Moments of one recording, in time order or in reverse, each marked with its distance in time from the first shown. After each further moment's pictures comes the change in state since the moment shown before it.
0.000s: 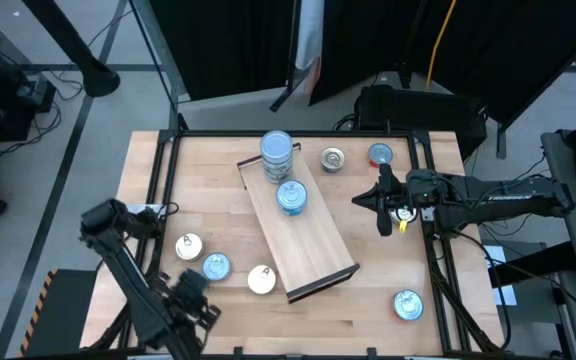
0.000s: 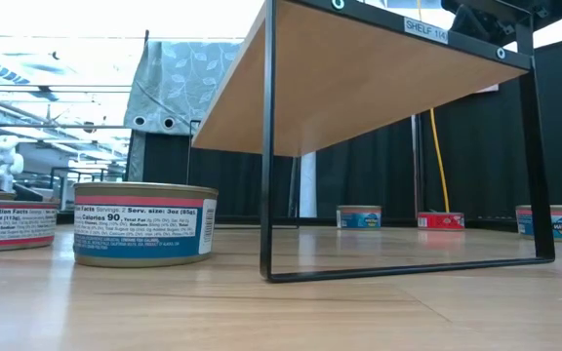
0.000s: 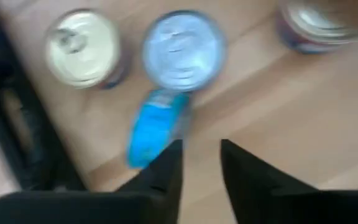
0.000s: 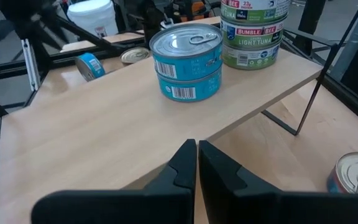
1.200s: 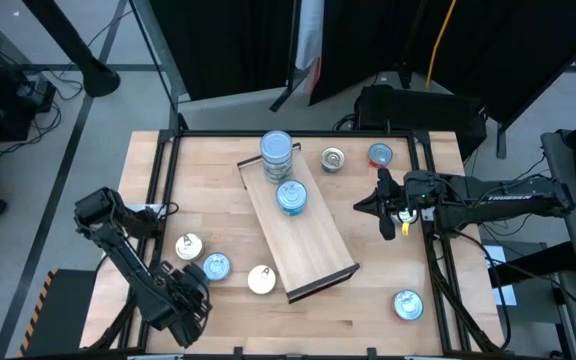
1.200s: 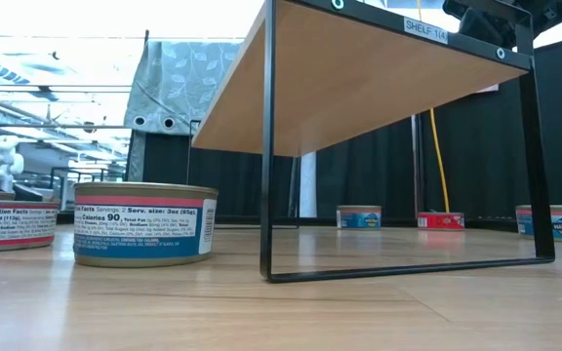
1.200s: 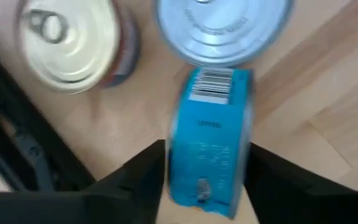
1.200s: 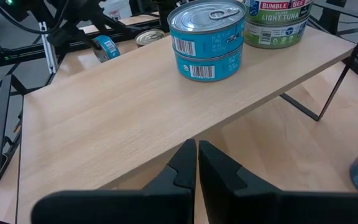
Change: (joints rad) left arm -0.001 -0.111 -0.392 0.295 0.104 0.230; right arm 0.000 0.000 0.000 -0.054 -0.079 0.010
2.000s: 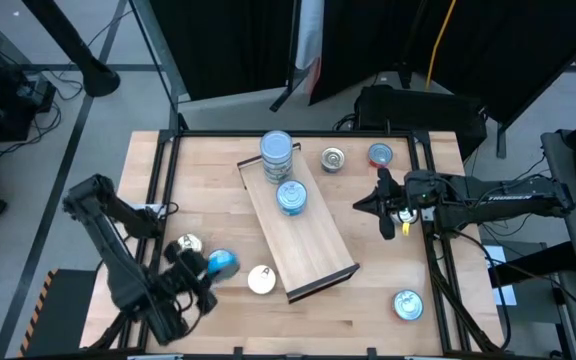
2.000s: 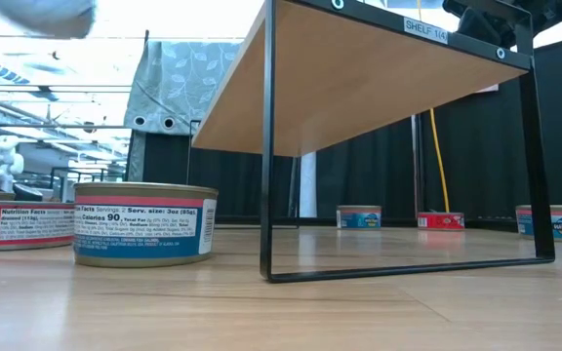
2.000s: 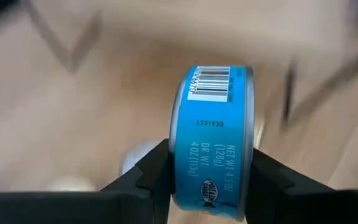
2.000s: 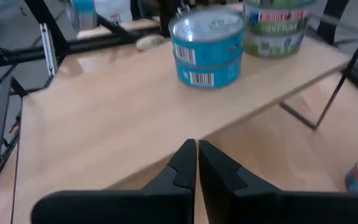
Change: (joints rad) left arm 0.027 -0.142 0.291 -0.175 -0.621 0.150; right arm 0.000 0.000 0.000 0.020 0.006 -0.027
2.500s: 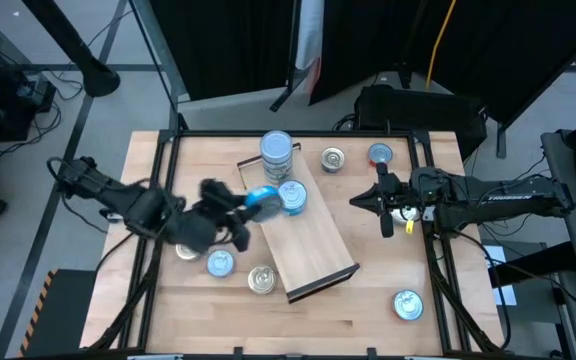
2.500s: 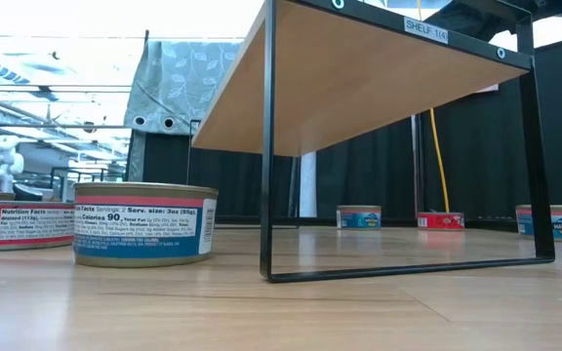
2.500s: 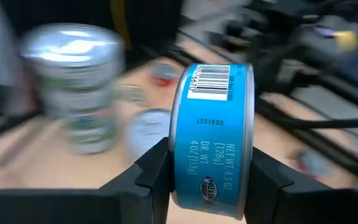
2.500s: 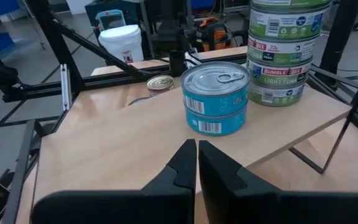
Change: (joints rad) left arm 0.476 -0.222 0.020 0.657 -0.076 0.818; right arm 0.000 0.000 0.000 0.156 -0.010 -0.014
